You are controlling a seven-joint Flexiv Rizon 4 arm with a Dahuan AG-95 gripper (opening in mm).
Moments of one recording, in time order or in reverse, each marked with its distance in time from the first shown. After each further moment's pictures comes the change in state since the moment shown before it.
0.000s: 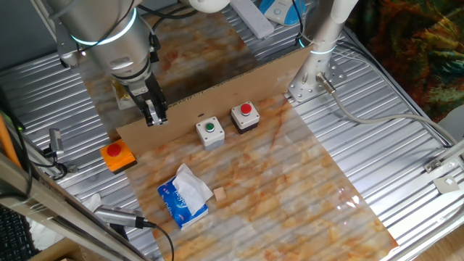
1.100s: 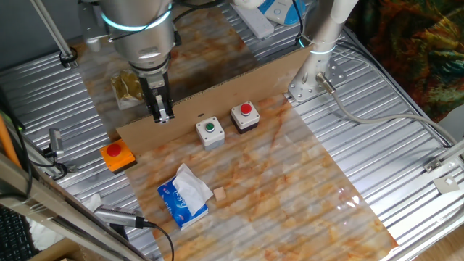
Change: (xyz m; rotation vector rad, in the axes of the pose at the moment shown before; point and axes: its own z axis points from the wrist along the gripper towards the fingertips) arm 0.003 -0.002 0.002 -0.030 -0.180 -0.015
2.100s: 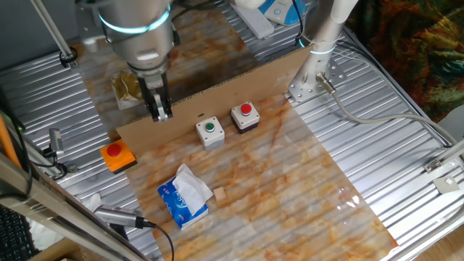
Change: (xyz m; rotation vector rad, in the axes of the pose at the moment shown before) arm -0.005 -0.004 -0.019 0.042 0.035 -0.003
